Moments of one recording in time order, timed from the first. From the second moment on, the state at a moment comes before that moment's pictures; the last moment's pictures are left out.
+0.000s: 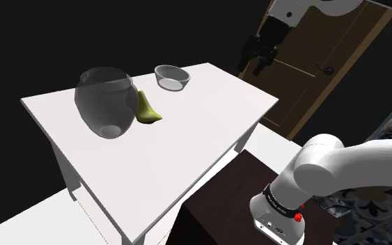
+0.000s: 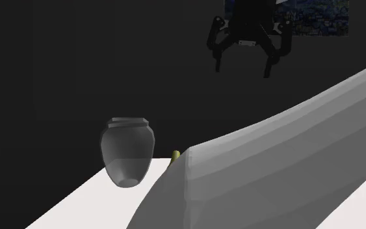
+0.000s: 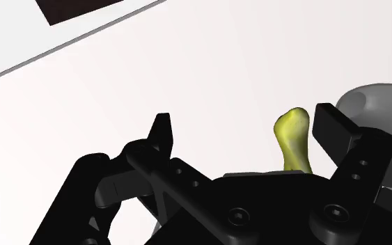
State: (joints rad) arm 0.00 -0.79 -0.07 -2.31 0.11 1.61 0.17
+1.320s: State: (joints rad) arm 0.15 -0.41 -0.05 -2.52 0.33 2.44 0.01
